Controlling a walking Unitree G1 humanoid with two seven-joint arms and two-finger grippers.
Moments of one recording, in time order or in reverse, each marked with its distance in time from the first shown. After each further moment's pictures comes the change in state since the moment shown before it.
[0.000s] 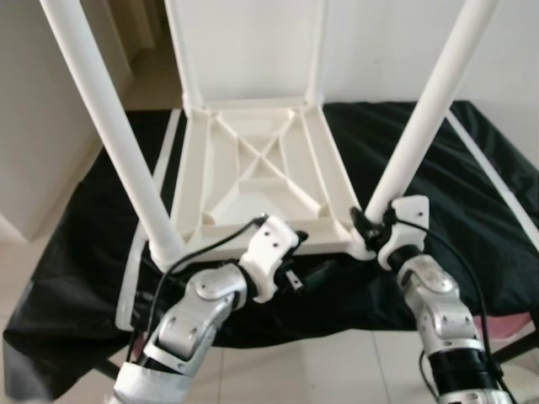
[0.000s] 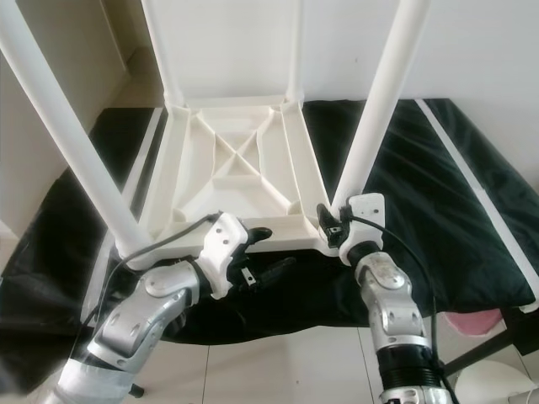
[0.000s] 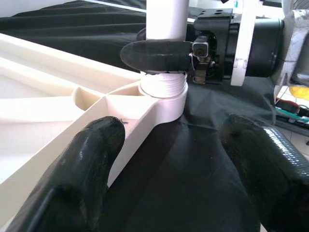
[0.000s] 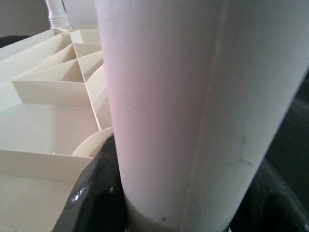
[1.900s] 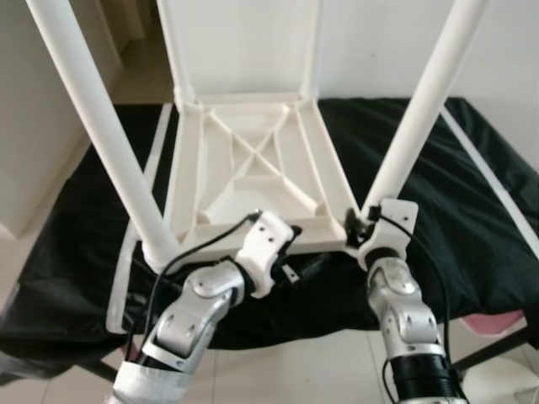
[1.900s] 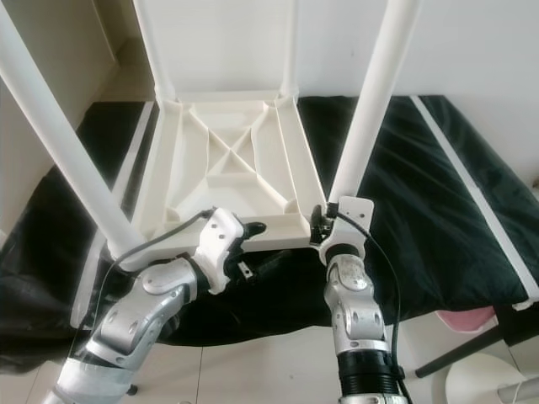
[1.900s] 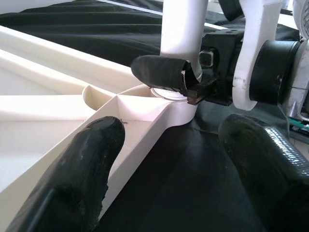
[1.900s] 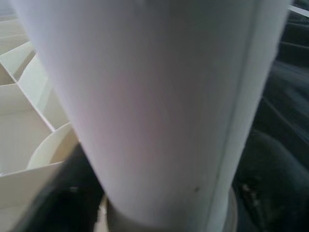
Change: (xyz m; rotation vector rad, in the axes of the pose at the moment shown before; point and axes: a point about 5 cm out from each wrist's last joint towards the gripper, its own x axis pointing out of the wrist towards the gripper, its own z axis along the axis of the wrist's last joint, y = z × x) left arm -0.002 0.005 0.002 -0.008 -0.007 0.039; right arm 0.002 0.026 0.004 0.123 0.018 -0.247
